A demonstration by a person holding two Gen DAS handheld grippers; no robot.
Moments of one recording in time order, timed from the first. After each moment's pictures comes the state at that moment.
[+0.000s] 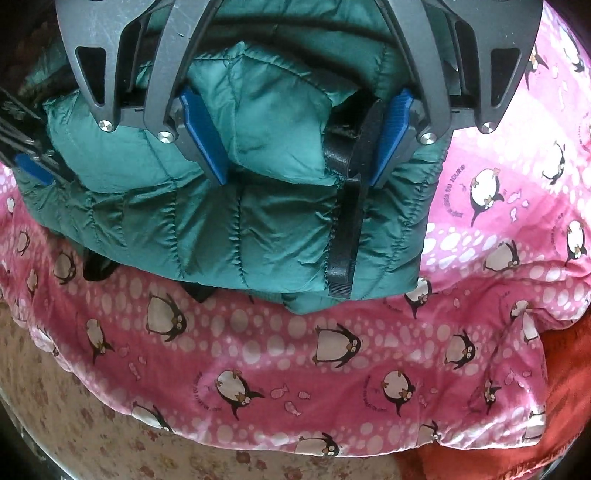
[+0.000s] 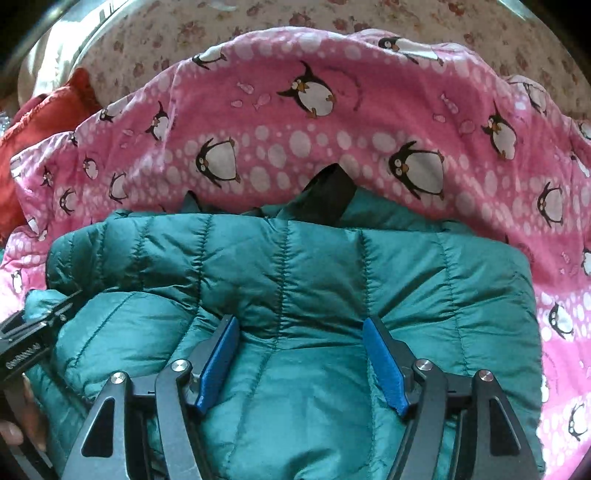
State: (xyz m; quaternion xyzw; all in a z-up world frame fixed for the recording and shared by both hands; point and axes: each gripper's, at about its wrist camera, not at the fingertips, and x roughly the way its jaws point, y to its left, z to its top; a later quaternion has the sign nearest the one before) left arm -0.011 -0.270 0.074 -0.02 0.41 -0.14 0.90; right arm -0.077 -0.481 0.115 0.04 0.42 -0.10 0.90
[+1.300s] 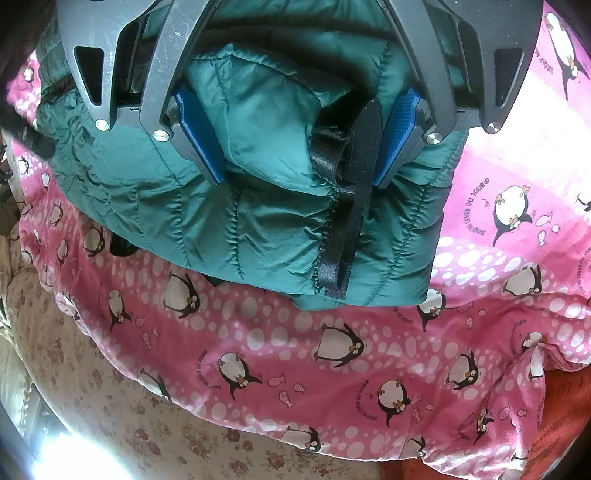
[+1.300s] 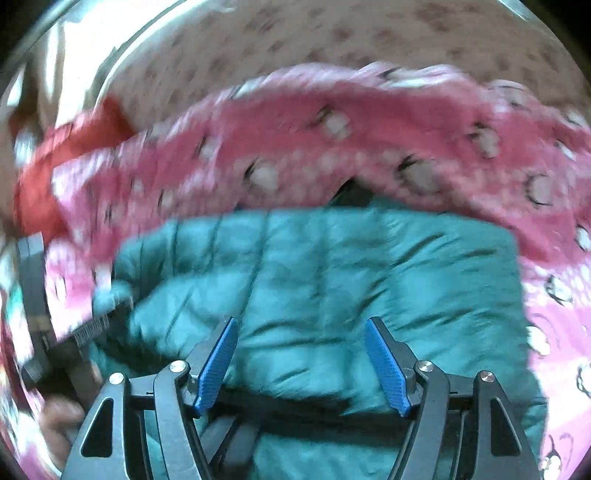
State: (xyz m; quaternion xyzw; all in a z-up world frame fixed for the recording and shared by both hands) left arm -0.011 -0.247 0.069 -0.11 0.39 -0.19 0.89; right arm -0.126 -0.482 0.146 0.09 0.36 -0.09 0.92
